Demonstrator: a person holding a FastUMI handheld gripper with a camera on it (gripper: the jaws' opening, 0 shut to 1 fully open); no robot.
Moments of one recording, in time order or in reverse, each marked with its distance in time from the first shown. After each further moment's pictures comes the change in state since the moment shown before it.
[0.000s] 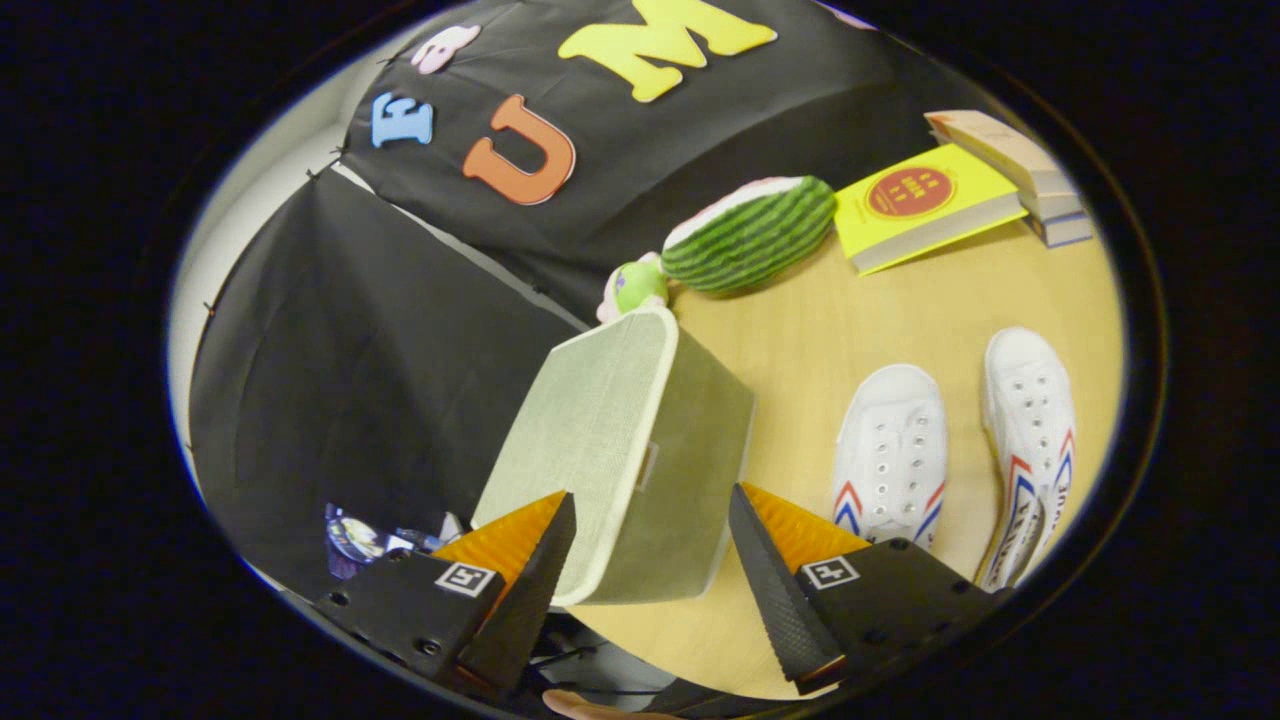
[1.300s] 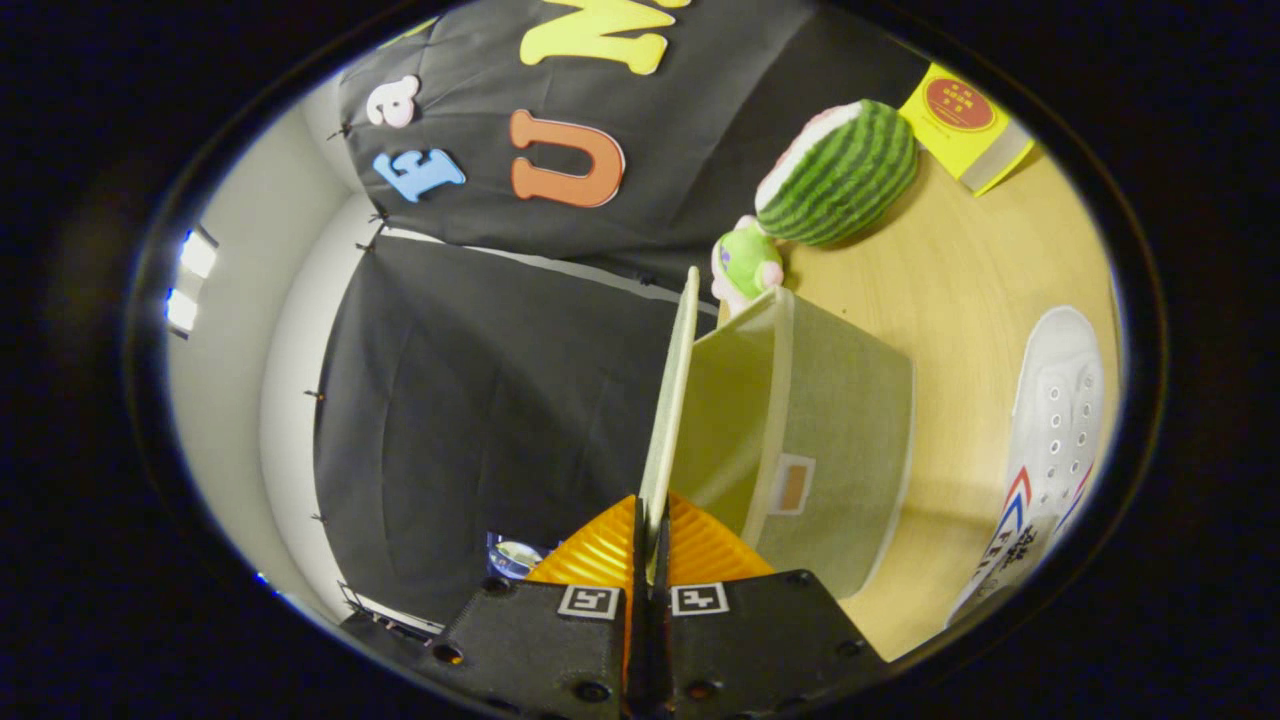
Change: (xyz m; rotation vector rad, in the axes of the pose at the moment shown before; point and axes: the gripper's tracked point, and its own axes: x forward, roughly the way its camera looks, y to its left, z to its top) arm 0.018 0.078 0.027 0.190 0.060 0.365
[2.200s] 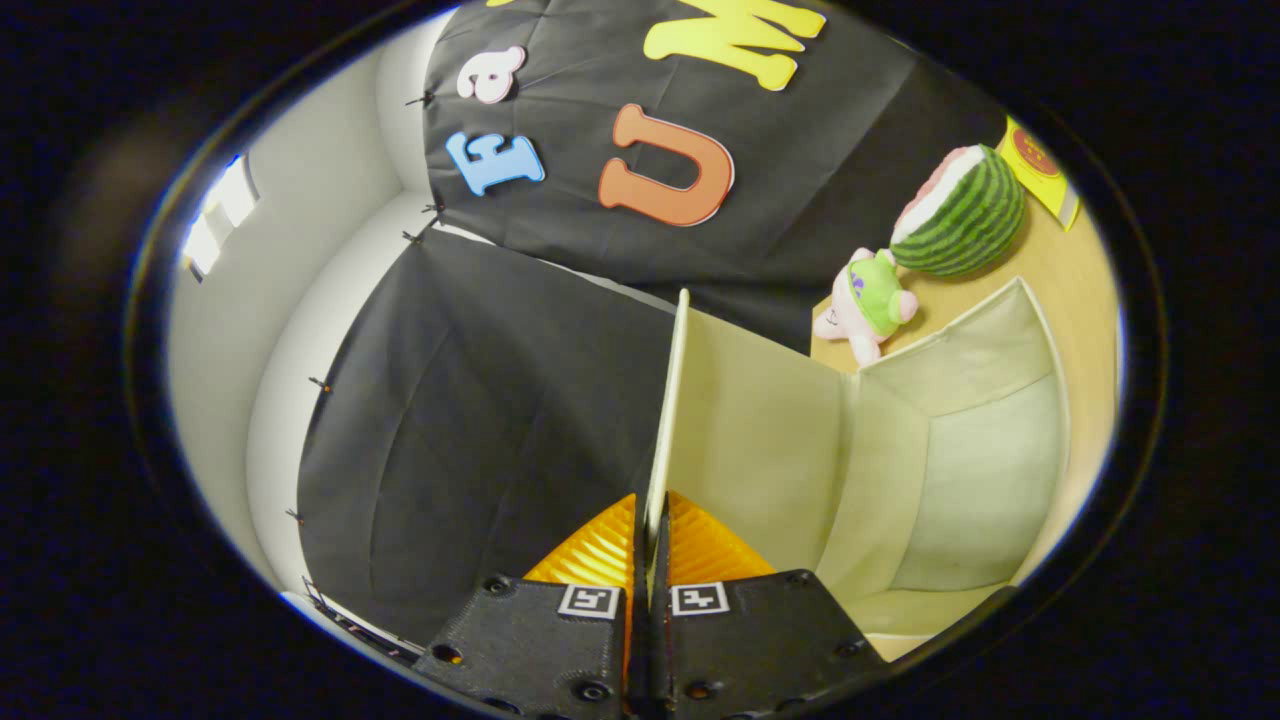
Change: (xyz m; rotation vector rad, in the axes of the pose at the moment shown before) arm 0.136 0.143 -0.033 -0.124 -0.191 0.042
